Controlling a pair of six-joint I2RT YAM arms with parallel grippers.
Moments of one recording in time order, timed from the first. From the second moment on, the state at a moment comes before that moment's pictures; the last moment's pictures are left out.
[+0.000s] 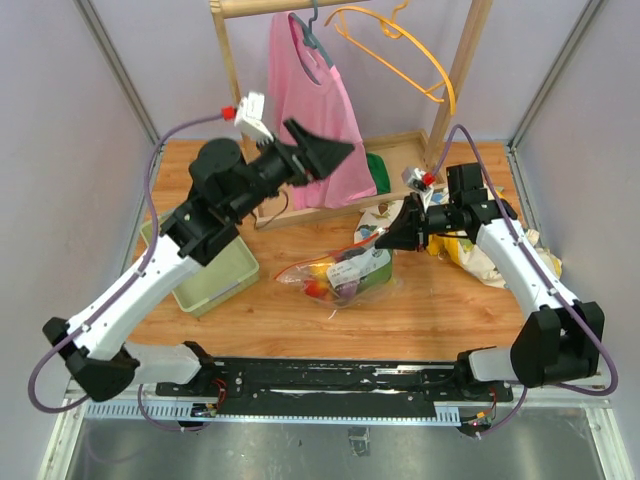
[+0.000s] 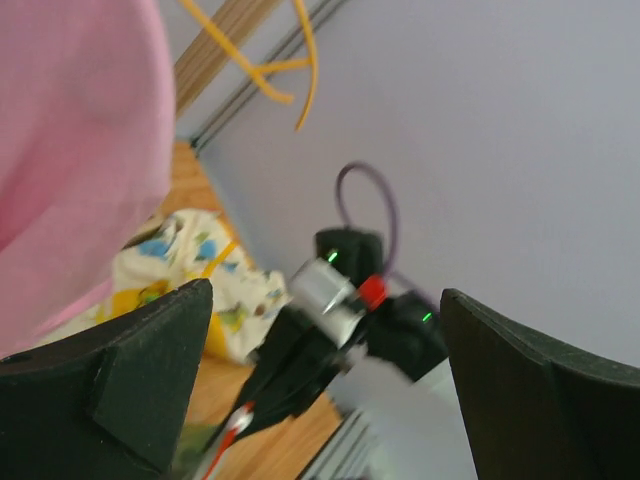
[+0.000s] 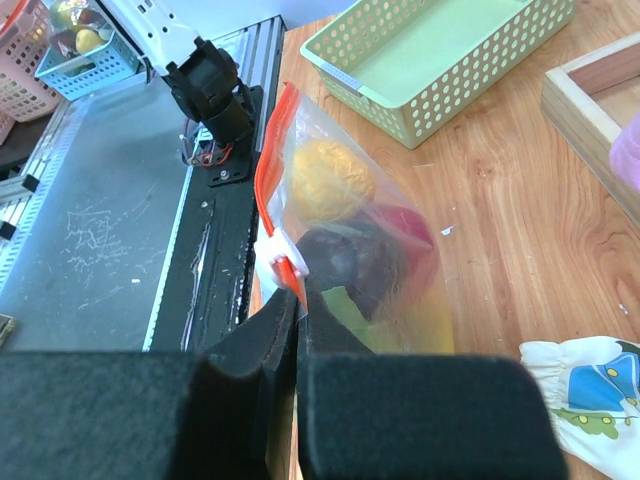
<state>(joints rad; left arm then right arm) -0.76 1.31 1.62 -0.16 -0.06 -0.88 0.19 1.36 1.13 -0.68 -1.40 -0.56</state>
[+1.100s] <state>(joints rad) -0.94 1.21 0.97 0.25 0.26 -0.01 0.28 1.32 1.15 -0.84 -1.32 -0.75</state>
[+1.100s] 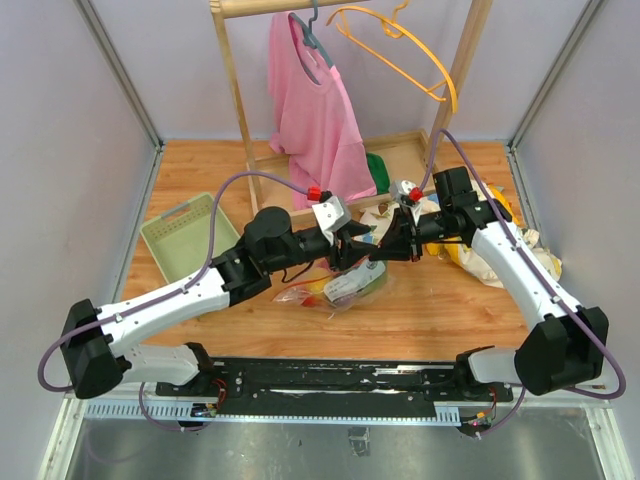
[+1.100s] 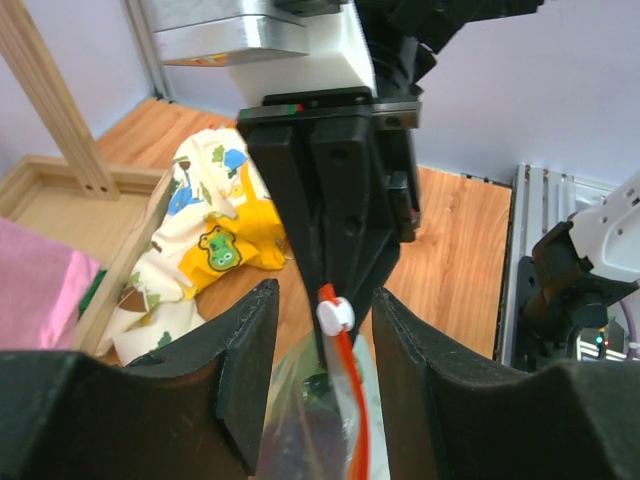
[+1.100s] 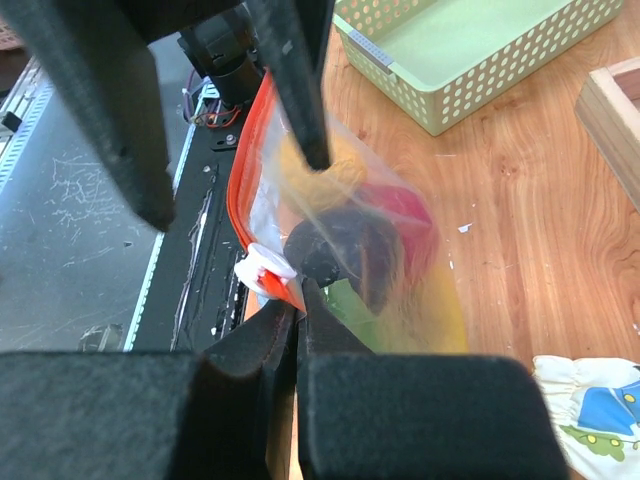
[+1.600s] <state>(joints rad) -1.06 1.26 1.02 0.15 0.04 -0.01 0.30 1.35 1.19 -0.88 -1.32 -0.77</state>
